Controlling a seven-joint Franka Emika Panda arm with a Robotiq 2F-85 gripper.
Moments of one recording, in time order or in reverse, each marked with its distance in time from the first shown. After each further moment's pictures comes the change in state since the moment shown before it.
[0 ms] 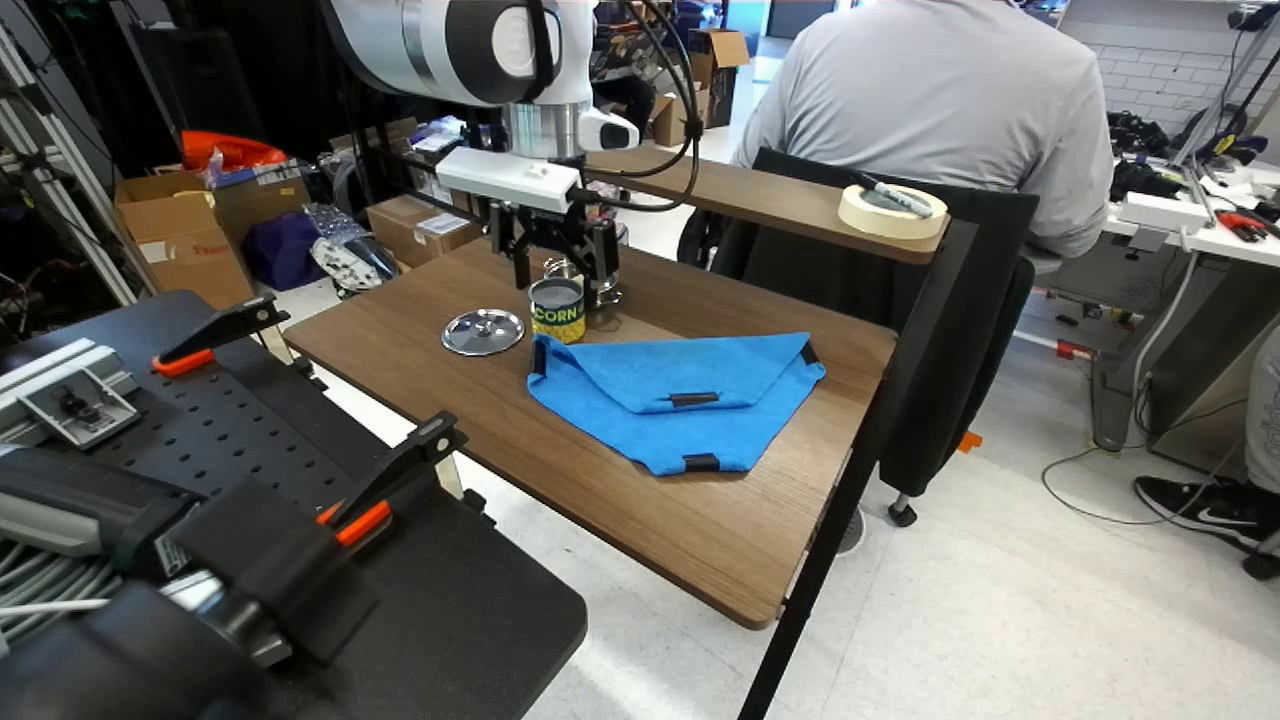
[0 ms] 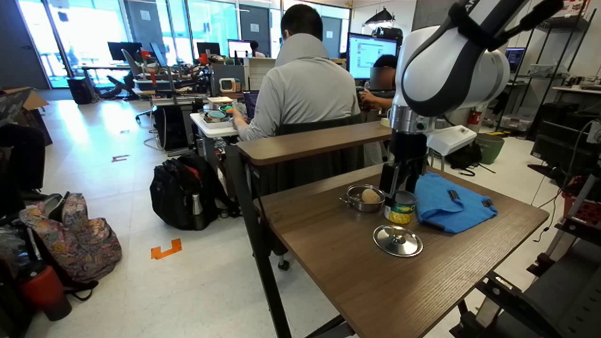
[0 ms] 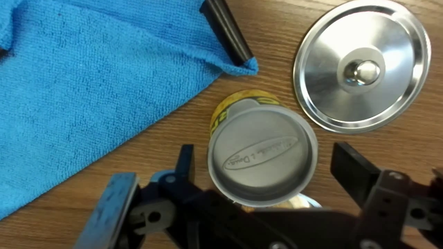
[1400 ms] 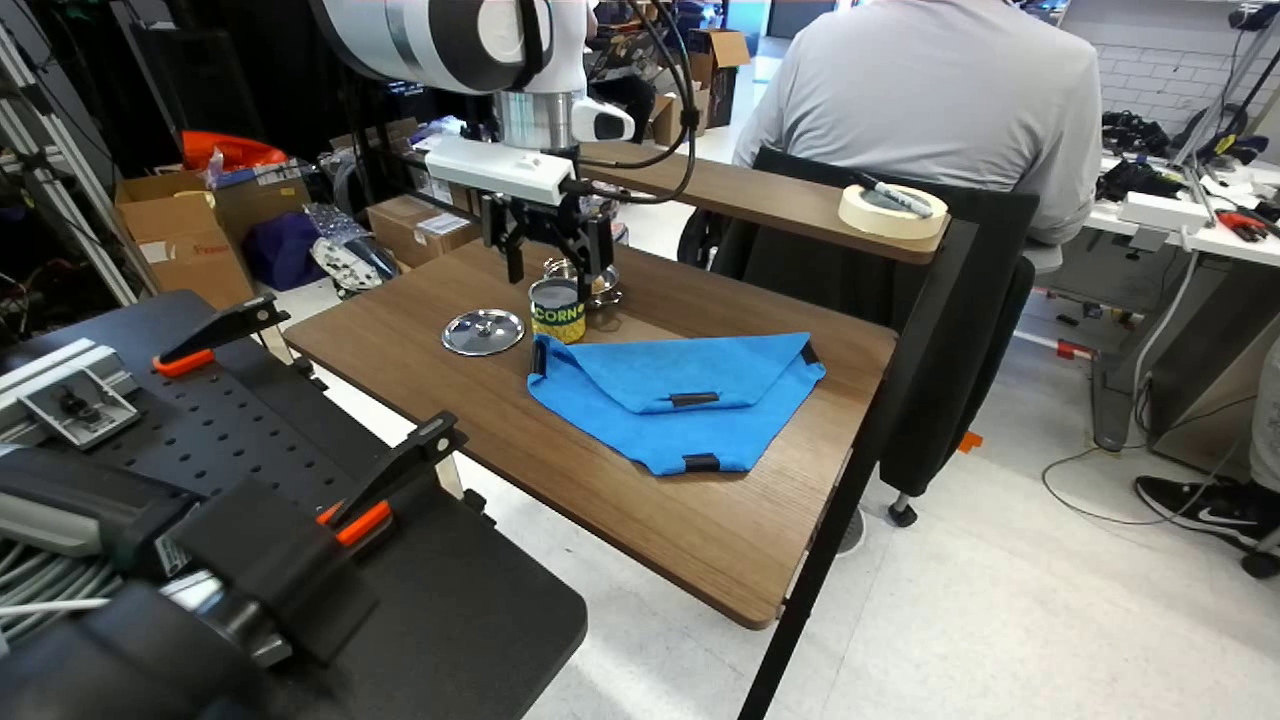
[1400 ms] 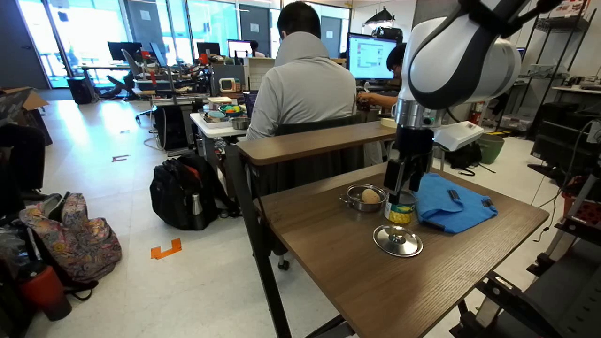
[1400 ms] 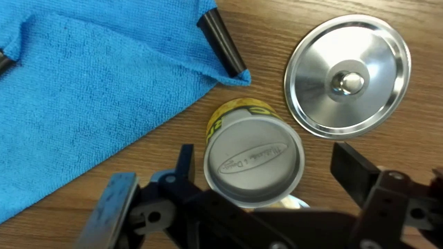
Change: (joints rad) arm -0.003 -0.045 0.003 -0.052 0.017 0.010 -0.022
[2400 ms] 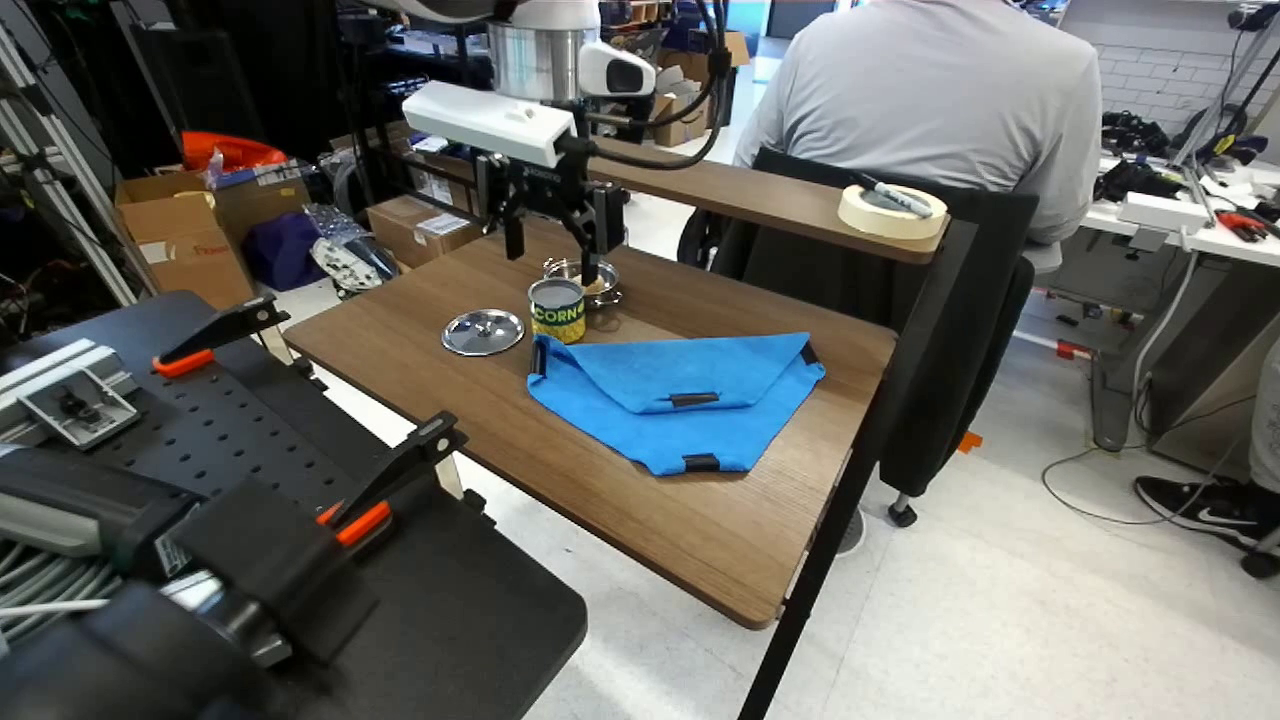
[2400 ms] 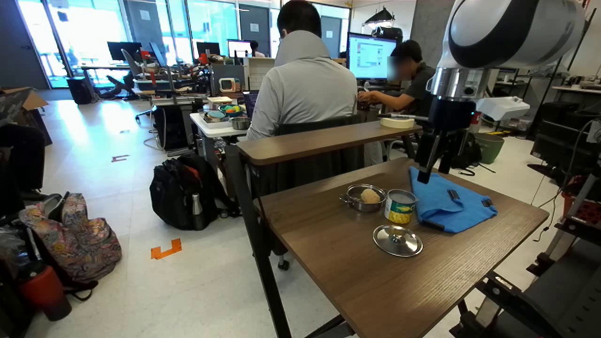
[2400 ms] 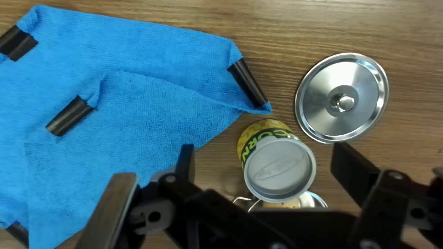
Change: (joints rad) arm -0.063 -0.195 -0.014 -0.181 0.096 0.002 -0.087
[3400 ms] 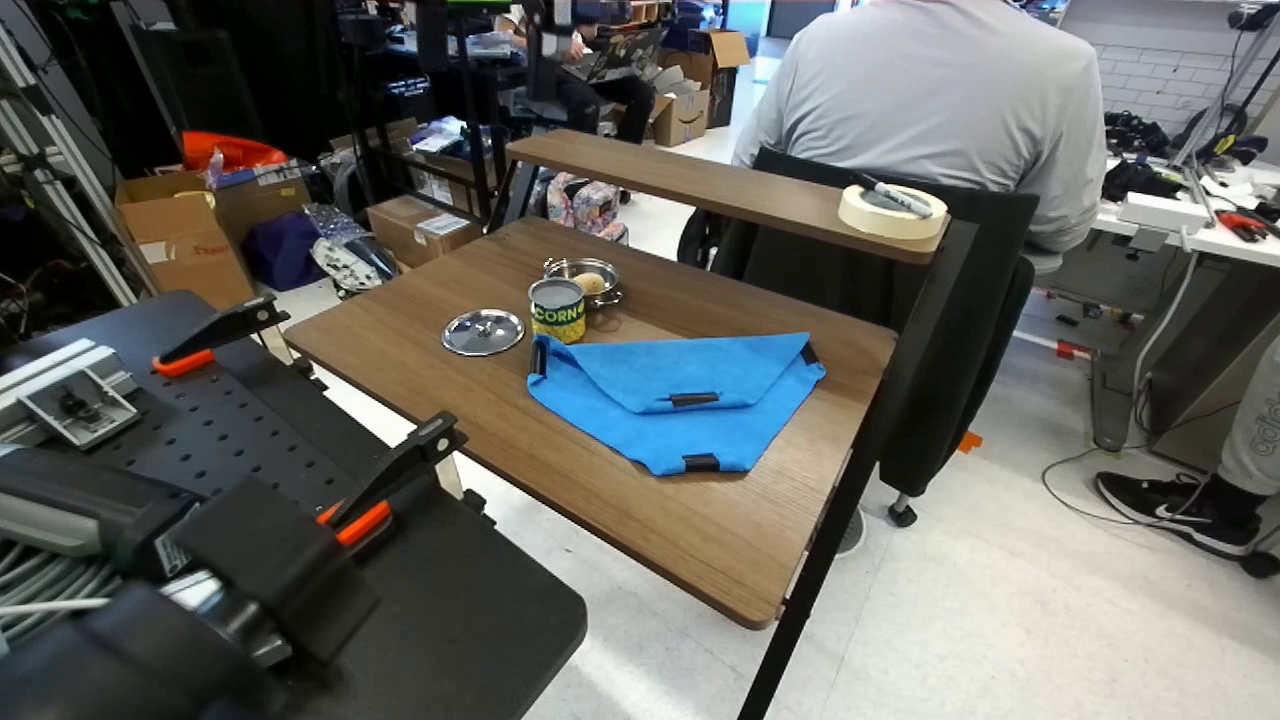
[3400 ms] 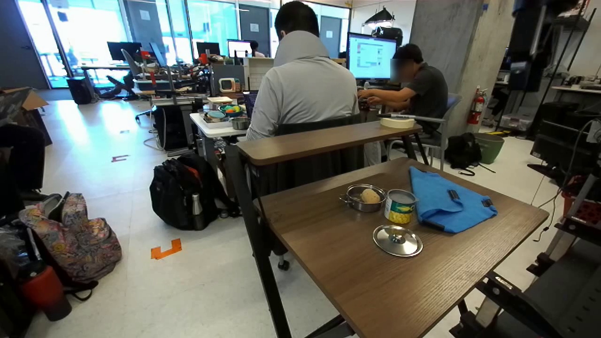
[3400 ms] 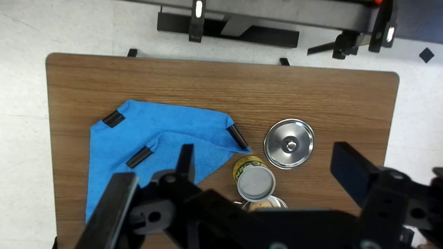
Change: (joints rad) arm 0.004 -0.491 -0.104 -0.113 -0.016 -0.513 -0.066
